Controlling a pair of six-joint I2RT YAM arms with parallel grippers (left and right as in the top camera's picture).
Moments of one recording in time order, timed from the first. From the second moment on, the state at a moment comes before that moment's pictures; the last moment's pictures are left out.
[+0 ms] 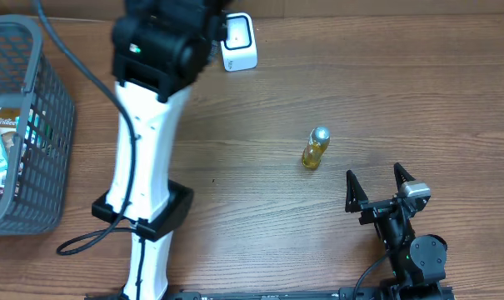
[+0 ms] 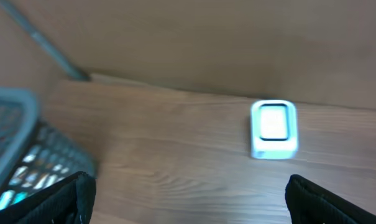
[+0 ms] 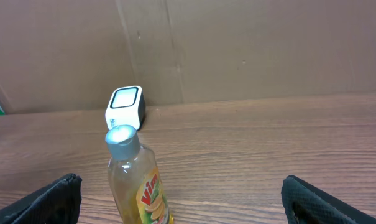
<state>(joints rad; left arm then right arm) -0.42 2.22 3.11 -1.66 -0.61 -0.35 0.15 0.01 0.02 -0.03 -0.04 0.15</state>
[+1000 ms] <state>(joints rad) 0.30 2.22 3.11 -1.69 -0.19 -0.34 0.15 0.01 0.02 -0.03 -0.04 0.15</state>
